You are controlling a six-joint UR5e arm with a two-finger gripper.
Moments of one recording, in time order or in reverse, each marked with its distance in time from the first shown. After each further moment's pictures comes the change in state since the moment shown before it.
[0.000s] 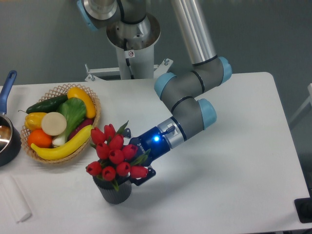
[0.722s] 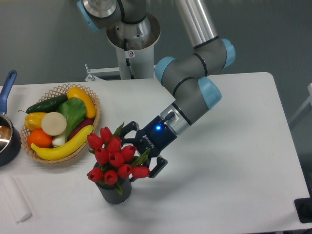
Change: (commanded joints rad) arm 0.055 0.149 -0.015 0.006 0.344 0.054
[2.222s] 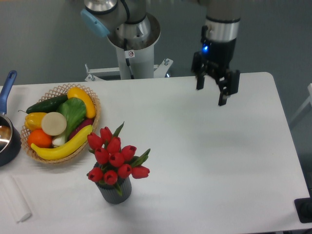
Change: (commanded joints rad) arm 0.302 0.422 -0.002 -0.403 0.703 0.649
